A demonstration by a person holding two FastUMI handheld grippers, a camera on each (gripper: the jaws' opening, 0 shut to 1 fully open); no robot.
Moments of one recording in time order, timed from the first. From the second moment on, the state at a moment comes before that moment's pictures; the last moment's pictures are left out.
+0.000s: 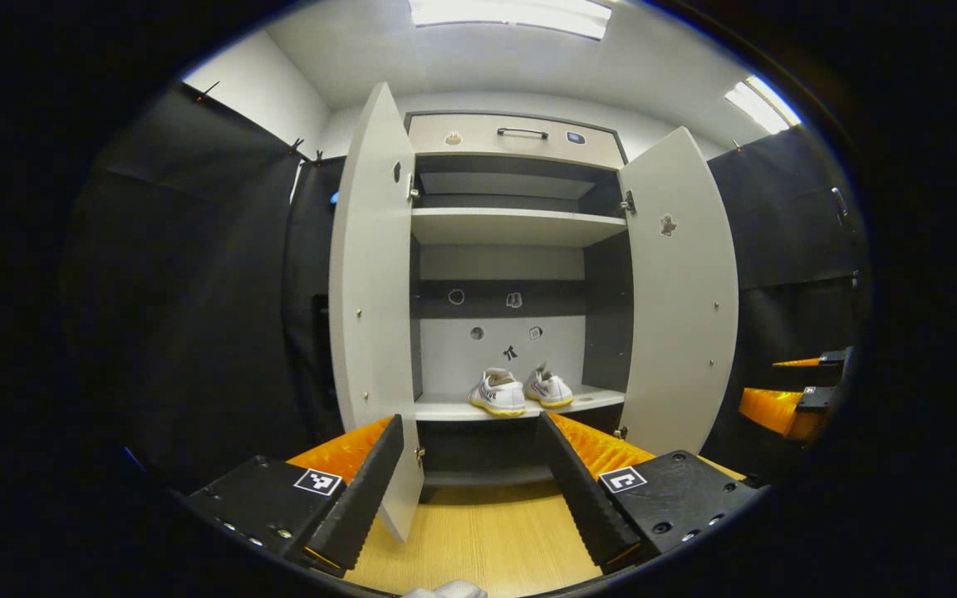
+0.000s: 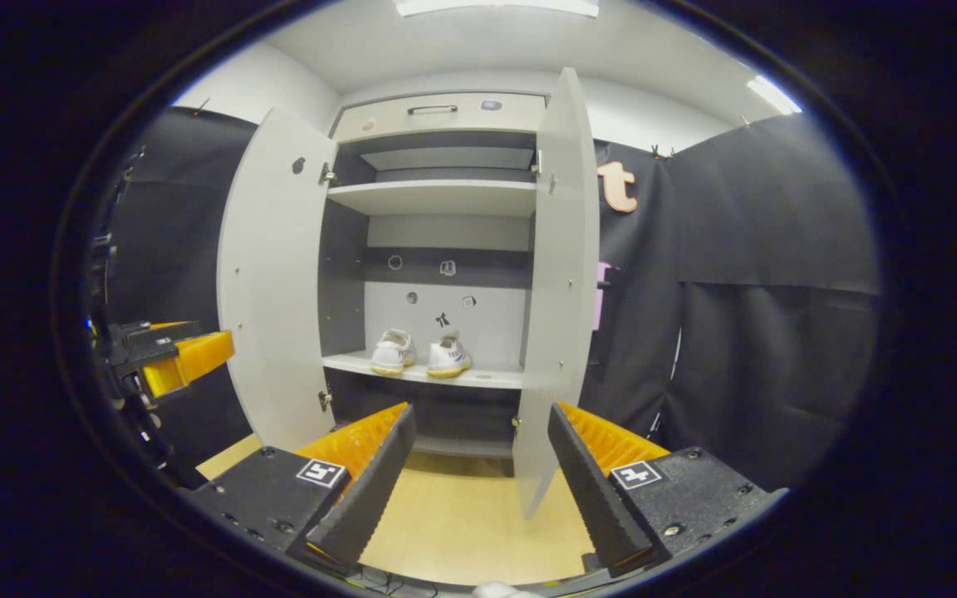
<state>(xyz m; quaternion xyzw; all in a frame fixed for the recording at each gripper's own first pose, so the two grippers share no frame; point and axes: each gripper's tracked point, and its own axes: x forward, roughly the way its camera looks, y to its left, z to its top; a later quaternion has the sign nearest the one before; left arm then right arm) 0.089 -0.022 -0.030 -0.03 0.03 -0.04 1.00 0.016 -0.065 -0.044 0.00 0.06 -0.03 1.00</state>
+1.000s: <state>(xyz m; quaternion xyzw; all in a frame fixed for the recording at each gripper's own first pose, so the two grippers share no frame) 0.090 -0.089 -0.040 -0.04 0.05 0.02 1.00 0.143 -0.271 -0.005 0.03 0.03 -0.07 1.00</state>
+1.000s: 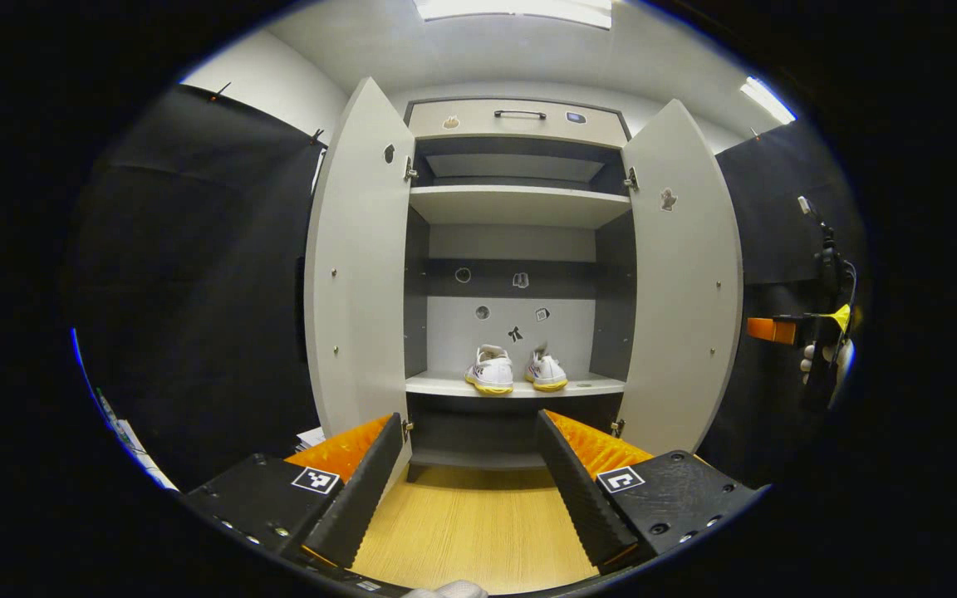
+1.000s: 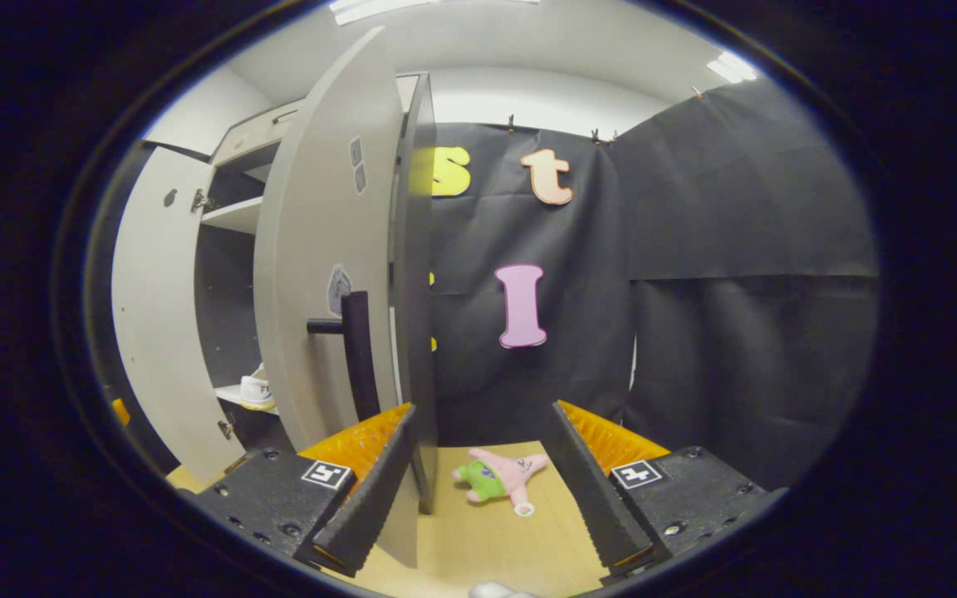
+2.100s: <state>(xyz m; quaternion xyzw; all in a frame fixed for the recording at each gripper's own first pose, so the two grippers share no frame) 0.112 -0.018 -0.050 -0.05 0.06 0.05 1.00 0.198 -0.048 0.010 0.02 0.03 0.13 0.99</state>
